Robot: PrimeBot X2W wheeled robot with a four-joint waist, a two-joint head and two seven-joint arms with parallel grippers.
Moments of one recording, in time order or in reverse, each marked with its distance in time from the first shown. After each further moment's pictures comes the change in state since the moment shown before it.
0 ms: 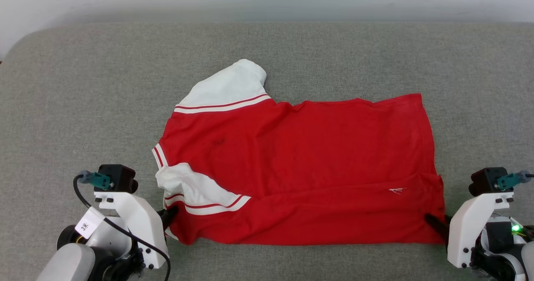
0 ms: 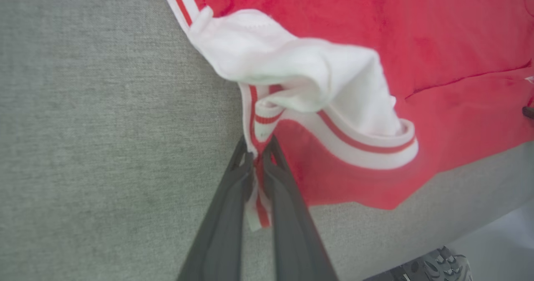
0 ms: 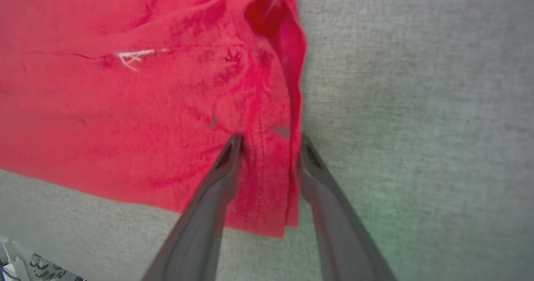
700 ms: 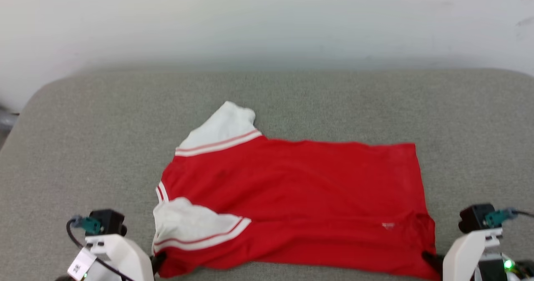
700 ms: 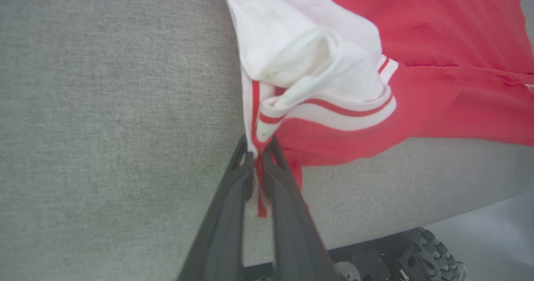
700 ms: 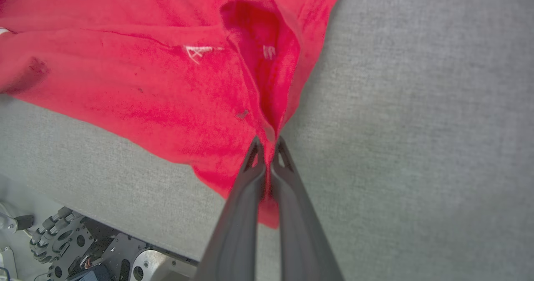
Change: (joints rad) left arm 0.158 0.013 0.020 0.026 -0.031 0.020 -0.046; right arm 0.131 -0.015 0.015 -0.108 0.026 0.001 -0.029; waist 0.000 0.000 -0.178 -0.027
